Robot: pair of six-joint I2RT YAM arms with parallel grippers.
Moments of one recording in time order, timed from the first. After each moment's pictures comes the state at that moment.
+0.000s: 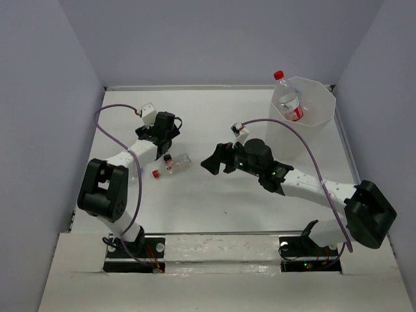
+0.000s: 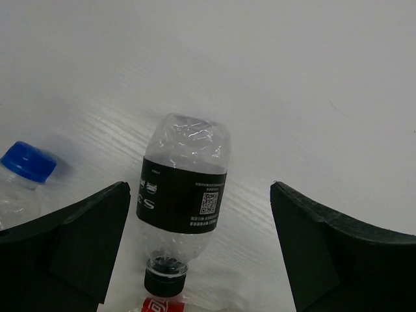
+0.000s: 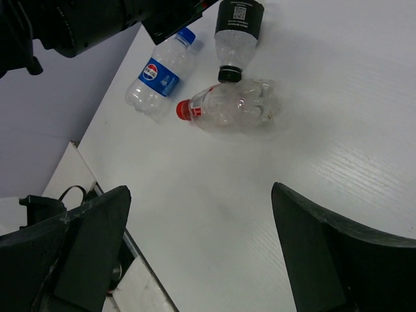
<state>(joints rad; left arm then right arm) -0.35 1.58 0.96 -0.10 -0.58 -0.72 0.82 1.36 0.79 0.30 -0.10 0.62</state>
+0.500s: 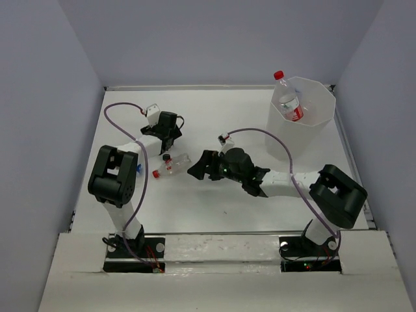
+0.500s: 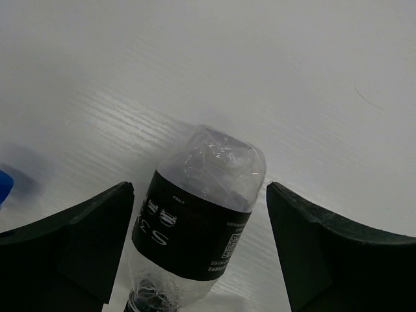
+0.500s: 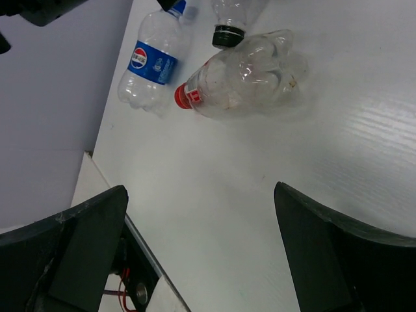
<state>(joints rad) -0.32 1.77 1.05 -0.05 -0.51 -0.68 0.91 1.59 0.79 0.49 -0.05 0.83</state>
